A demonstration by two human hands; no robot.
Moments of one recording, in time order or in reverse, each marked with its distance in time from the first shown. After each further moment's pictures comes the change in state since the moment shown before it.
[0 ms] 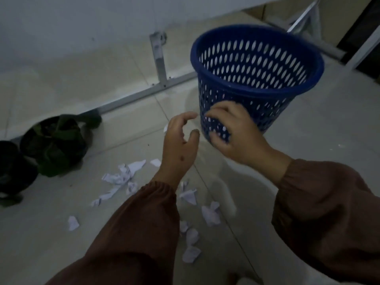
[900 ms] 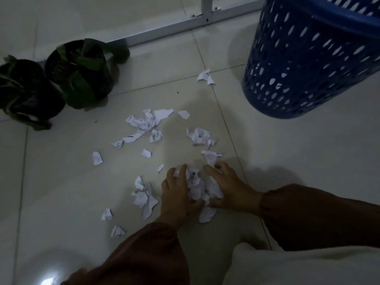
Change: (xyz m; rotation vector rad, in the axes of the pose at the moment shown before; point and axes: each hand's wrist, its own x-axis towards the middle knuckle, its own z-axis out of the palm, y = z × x) left_hand -0.185 -0.131 -0.027 0.627 -0.352 -0.575; right_hand -0.134 0.002 0.171 0.236 -0.884 0.192
